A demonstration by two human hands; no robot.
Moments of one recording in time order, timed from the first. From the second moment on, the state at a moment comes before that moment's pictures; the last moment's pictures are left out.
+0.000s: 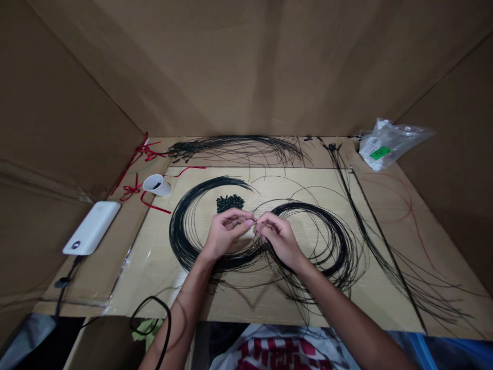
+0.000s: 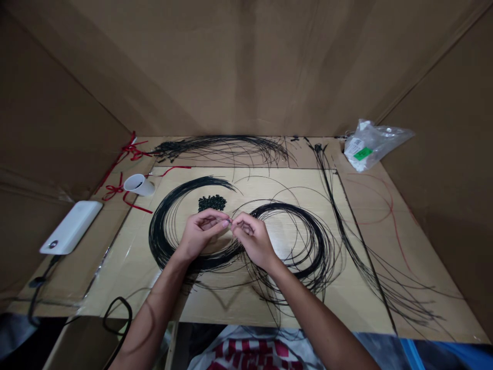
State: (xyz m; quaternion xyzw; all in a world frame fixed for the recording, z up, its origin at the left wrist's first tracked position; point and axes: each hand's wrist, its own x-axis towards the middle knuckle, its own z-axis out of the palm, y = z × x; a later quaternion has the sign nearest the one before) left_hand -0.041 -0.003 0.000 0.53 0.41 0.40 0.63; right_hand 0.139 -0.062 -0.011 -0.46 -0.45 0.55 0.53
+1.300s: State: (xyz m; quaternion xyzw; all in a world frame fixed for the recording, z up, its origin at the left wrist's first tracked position) left_hand -0.044 -0.002 0.000 0.54 0.40 0.36 0.64; right_hand 0.139 -0.061 -0.009 -0.46 -0.46 0.54 0.53
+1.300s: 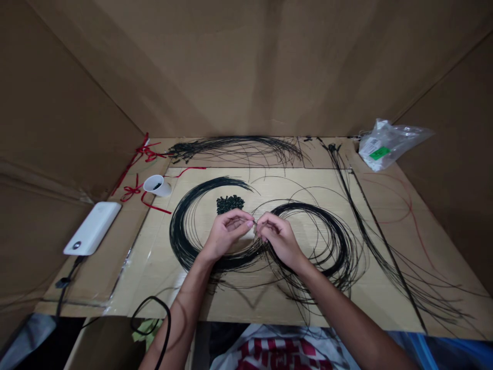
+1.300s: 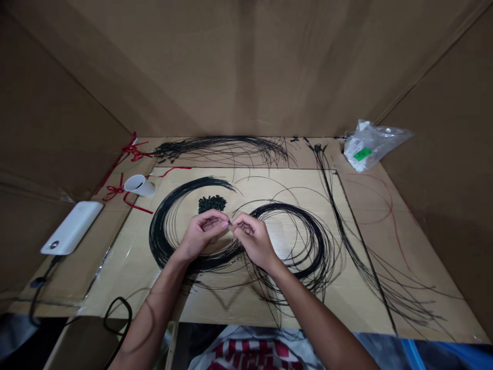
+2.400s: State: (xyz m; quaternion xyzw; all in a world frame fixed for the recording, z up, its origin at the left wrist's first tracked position) left_hand -0.045 -0.002 0.001 0.56 0.38 0.36 0.64; right_hand 0.139 -0.062 -0.010 -0.47 -0.46 0.53 0.53
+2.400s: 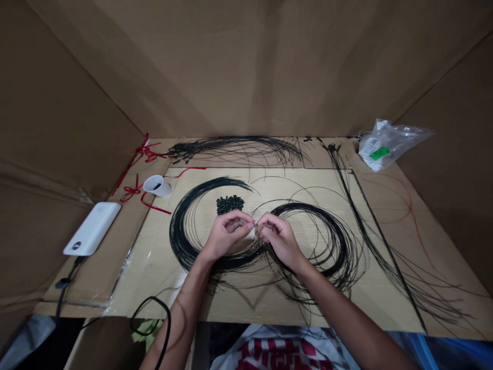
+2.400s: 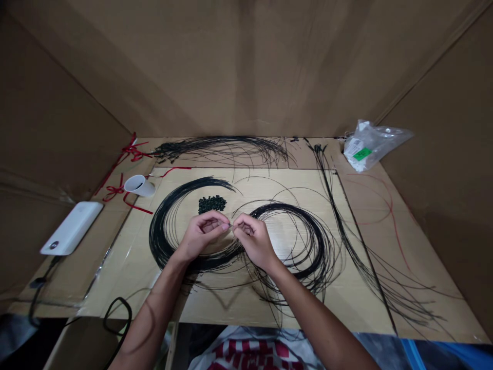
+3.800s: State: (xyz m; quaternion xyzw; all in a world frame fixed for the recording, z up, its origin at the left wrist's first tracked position) left_hand -0.044 -0.004 0.003 0.55 0.40 0.36 0.64; right_hand 0.138 -0.062 -0.004 -0.46 -0.47 0.53 0.54
